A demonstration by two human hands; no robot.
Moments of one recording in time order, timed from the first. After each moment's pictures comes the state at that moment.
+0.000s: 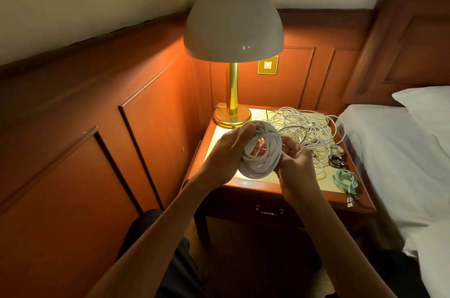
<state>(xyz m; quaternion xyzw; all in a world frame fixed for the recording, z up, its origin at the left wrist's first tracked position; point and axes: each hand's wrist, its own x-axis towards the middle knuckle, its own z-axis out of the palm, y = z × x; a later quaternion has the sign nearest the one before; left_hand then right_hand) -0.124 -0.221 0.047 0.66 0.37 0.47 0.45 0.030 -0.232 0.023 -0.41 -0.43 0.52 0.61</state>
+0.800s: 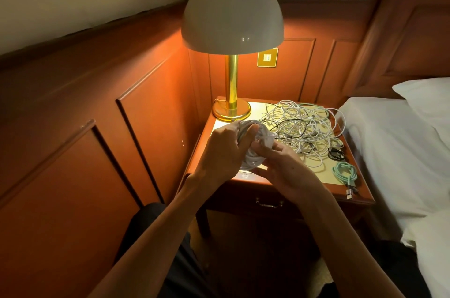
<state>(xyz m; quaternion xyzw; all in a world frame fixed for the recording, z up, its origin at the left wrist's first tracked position) -0.128 -0.216 0.031 0.73 0.48 0.46 0.13 0.026 -0.232 0.023 -0.36 -0.42 0.70 0.46</state>
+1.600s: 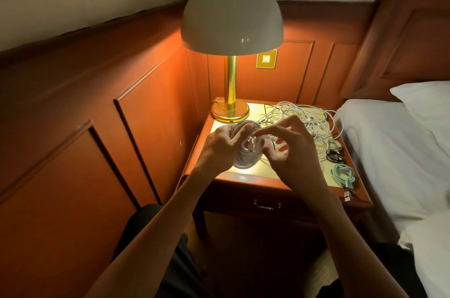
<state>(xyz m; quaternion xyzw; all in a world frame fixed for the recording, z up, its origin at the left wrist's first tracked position) -0.136 -0.194 0.026 0.66 0.52 0.43 0.34 0.040 -0.230 0.040 -0.48 -0.74 0.05 0.46</state>
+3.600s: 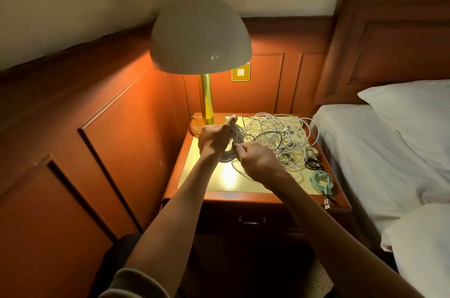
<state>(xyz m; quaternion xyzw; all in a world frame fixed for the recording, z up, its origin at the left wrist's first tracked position) -0.074 -0.100 0.029 0.45 0.64 0.50 0.37 0.031 -0.185 0.049 -0.63 -0.69 0.25 0.25</state>
